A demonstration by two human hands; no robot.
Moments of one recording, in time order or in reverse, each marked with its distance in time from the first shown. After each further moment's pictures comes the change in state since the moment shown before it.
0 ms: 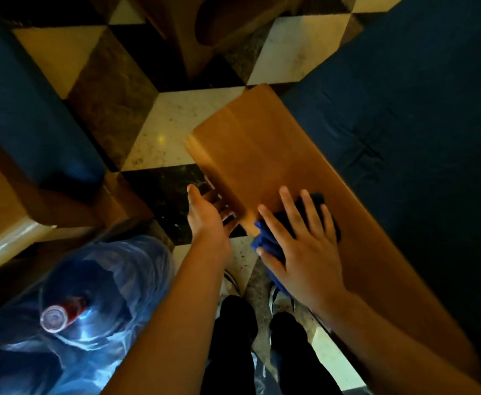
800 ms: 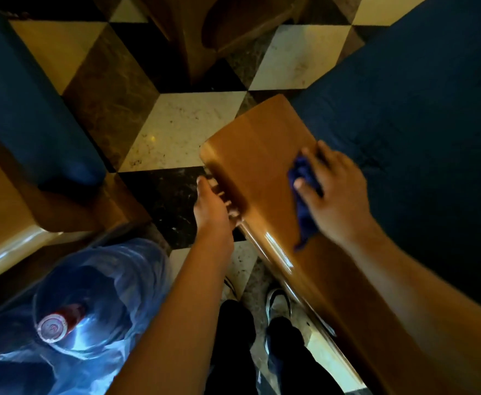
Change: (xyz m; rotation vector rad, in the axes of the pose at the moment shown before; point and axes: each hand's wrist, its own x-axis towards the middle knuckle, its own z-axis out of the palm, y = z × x) left_hand 0.018 0.021 0.002 0.017 -0.058 0.002; right_hand 0.093 0.052 -0.028 0.228 0.079 0.171
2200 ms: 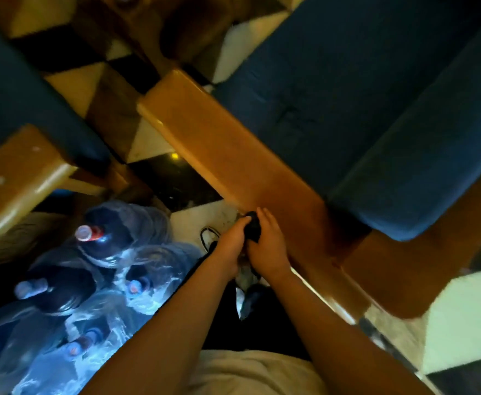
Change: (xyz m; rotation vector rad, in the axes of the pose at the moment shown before) left_hand -0.278 -0.249 -0.026 0.388 -0.166 -0.134; right_hand -0.339 0.005 -0.089 0.743 -0.262 0.463
